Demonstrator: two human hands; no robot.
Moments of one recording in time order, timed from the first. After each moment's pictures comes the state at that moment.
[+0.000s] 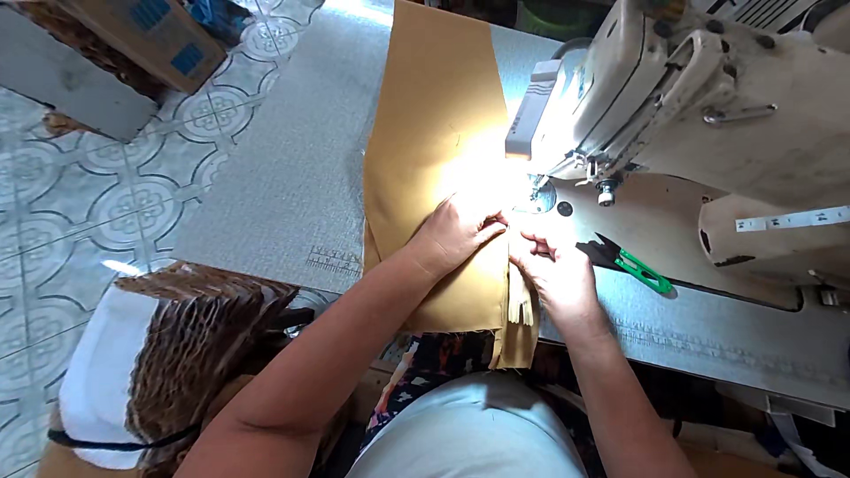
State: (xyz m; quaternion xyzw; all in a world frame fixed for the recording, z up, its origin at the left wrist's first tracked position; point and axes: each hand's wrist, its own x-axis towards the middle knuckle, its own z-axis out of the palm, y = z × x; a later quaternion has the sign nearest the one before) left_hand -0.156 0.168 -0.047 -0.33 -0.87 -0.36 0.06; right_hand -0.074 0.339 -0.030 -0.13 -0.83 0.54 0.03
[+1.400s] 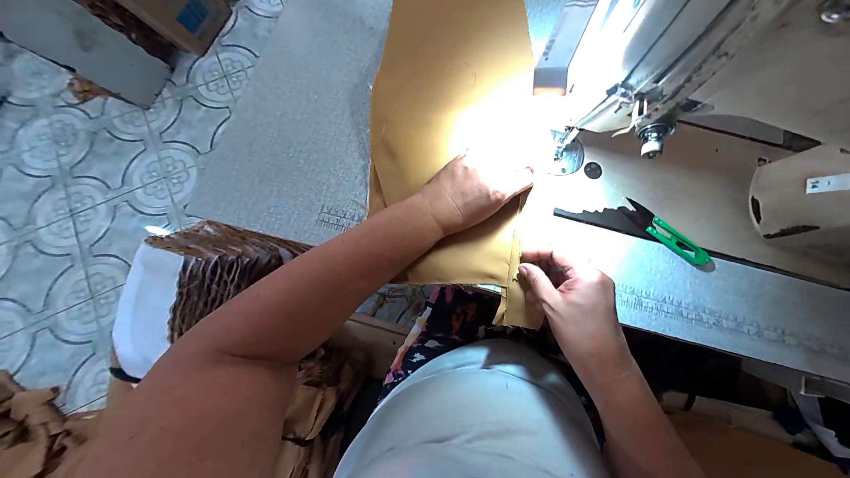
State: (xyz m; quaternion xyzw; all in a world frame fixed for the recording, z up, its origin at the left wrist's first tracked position) left_hand -0.171 0.161 -0.059 -0.49 -0.84 -0.14 0.19; right_hand -0.014 0.330 -0.034 -0.07 -0.89 0.45 0.00
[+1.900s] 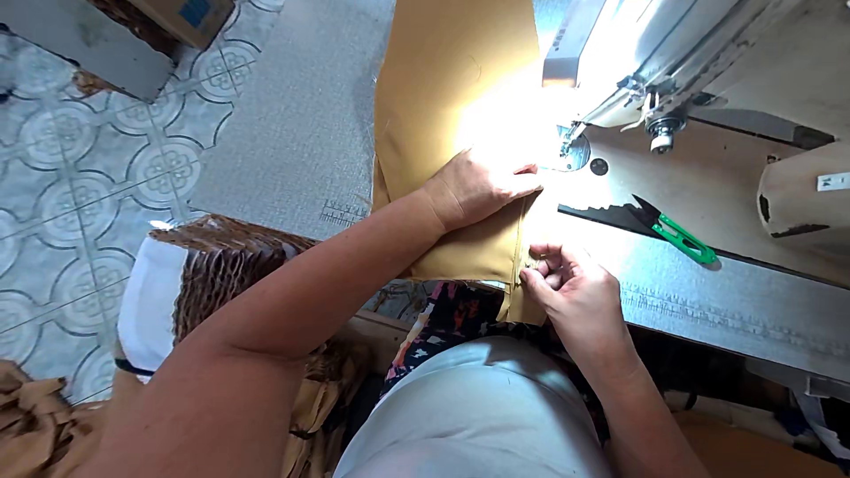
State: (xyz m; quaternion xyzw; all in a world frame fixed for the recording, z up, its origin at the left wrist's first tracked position) left_hand -0.172 0.161 -0.055 -0.52 -0.81 -0.19 0.19; right_hand -0.013 0.331 -0.034 -0.07 -0.89 0.45 0.00
